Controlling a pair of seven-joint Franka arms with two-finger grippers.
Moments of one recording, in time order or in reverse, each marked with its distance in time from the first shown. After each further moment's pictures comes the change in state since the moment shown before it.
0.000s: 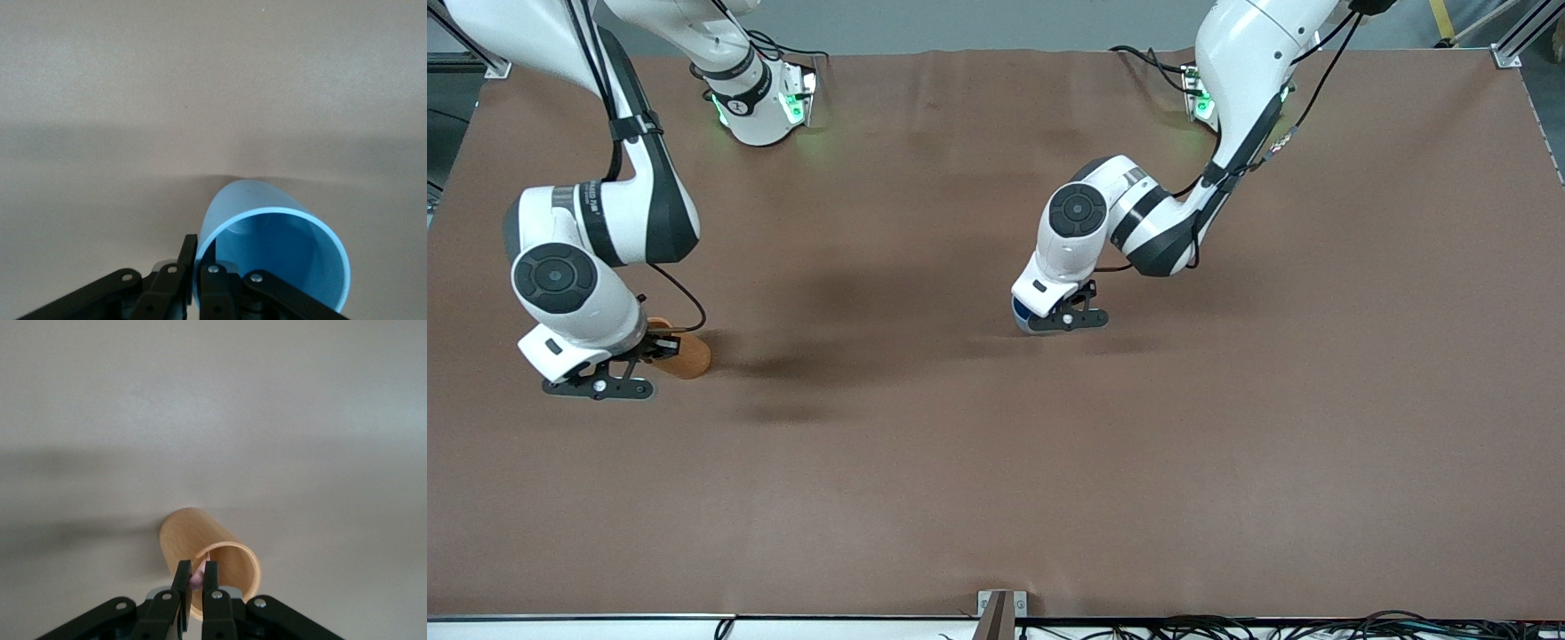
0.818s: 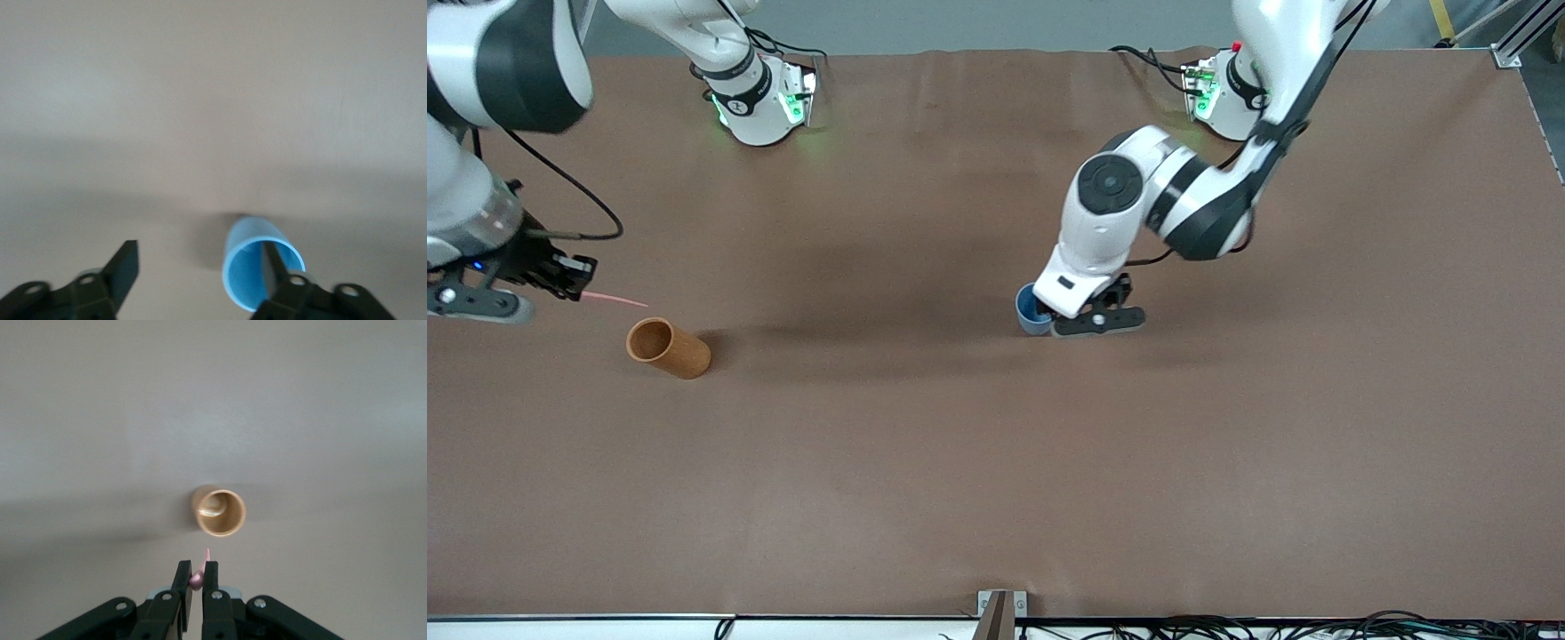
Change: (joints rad) left arm 0.089 -0.168 0.006 0.150 0.004 -0.238 0.050; right arm -0.019 -0.272 0.002 0.167 0.234 -0.291 -0.107
